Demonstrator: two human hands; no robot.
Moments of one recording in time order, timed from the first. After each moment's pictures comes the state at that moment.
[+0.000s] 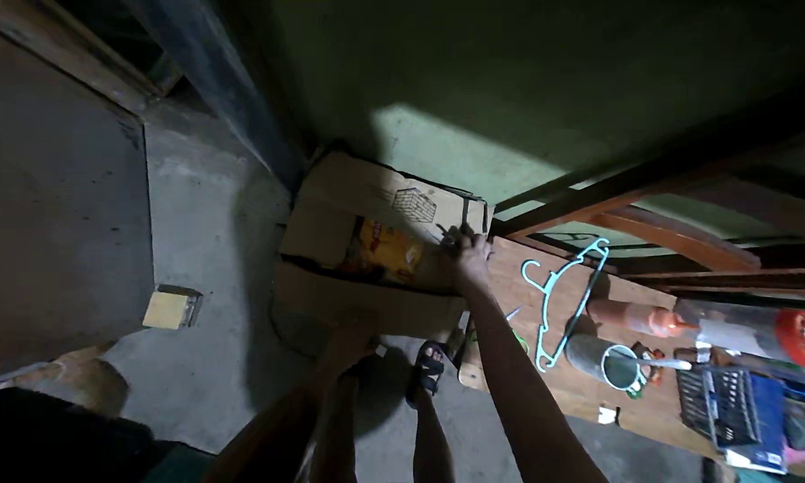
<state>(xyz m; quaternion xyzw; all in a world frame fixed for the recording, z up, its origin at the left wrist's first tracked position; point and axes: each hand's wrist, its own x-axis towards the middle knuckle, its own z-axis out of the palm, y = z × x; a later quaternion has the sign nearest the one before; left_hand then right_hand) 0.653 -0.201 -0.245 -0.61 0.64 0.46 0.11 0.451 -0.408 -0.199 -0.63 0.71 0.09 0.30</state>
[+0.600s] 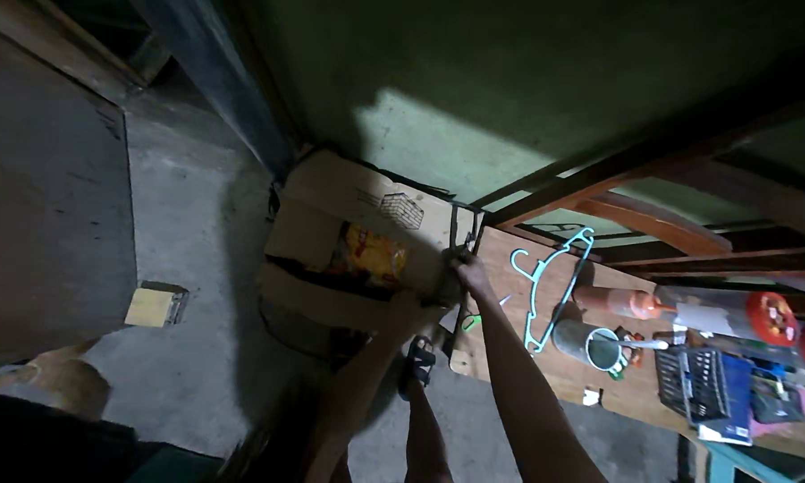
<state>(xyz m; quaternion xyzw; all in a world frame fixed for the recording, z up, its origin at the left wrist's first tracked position) 0.548 -0.274 -0.223 -0.59 0.62 0.50 0.11 0.402 -0.384 -0.214 -0.50 0.71 -0.03 0.50</state>
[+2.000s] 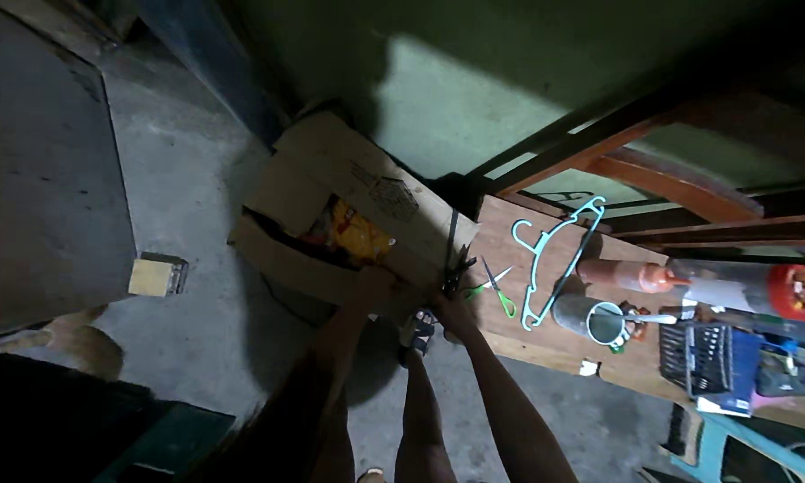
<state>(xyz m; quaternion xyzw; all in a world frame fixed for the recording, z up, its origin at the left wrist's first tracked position) 0.581 -0.266 -0.243 -0.58 0.62 0.50 0.20 0.385 -0.268 -0.215 -0.40 0.71 0.04 0.58</state>
